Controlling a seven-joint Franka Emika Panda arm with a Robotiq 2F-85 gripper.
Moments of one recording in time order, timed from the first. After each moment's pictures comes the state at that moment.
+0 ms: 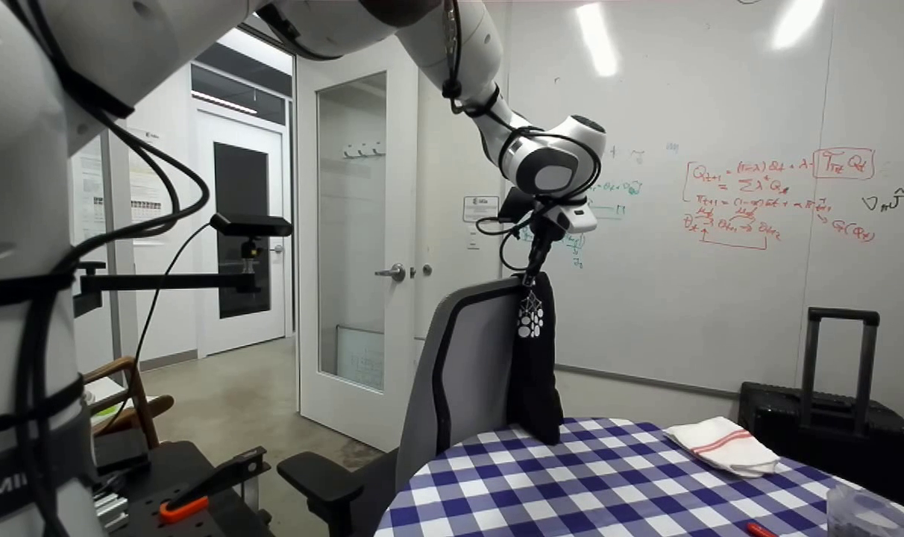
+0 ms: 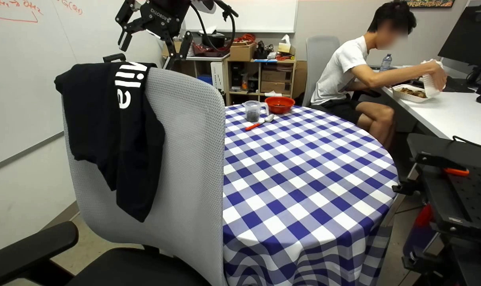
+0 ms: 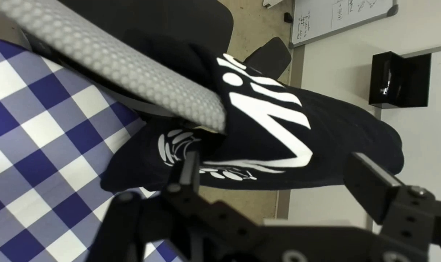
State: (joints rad) arm -0.05 0.72 0.04 -1.36 0.65 2.31 0.69
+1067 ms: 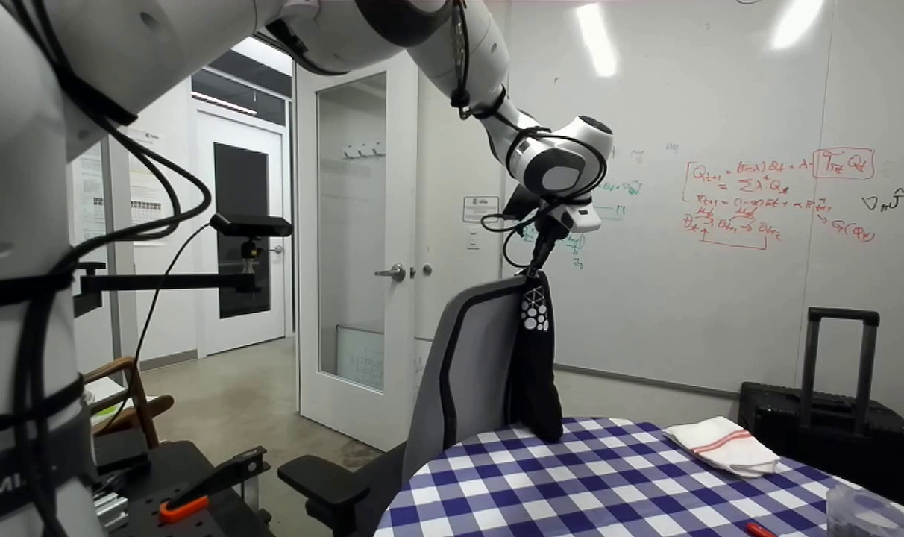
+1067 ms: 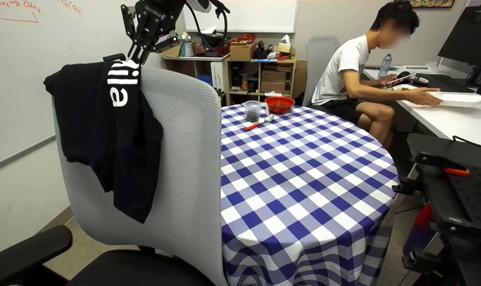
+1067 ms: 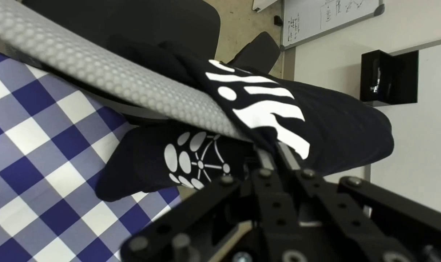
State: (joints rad) arm -0.06 0.77 0.05 -1.26 0.66 2.28 0.72
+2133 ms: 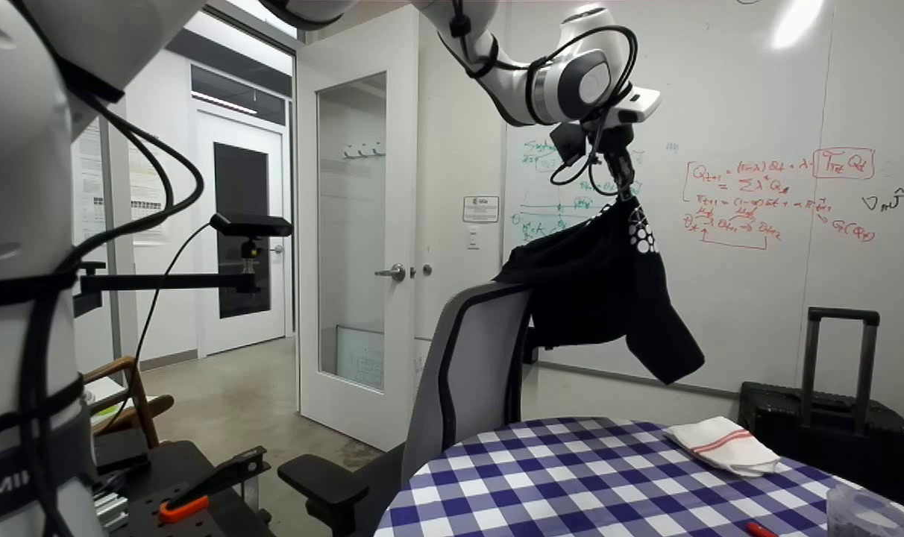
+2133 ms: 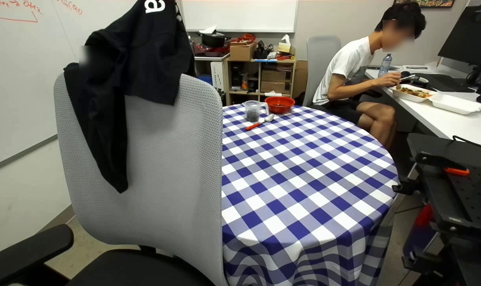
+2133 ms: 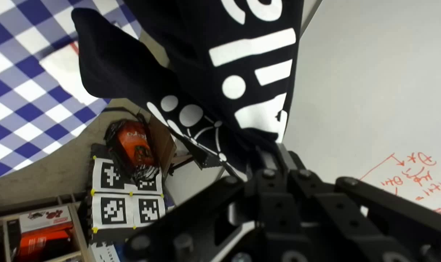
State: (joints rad) arm -0.02 0.58 -0.15 -1.31 0.23 2.63 0.72
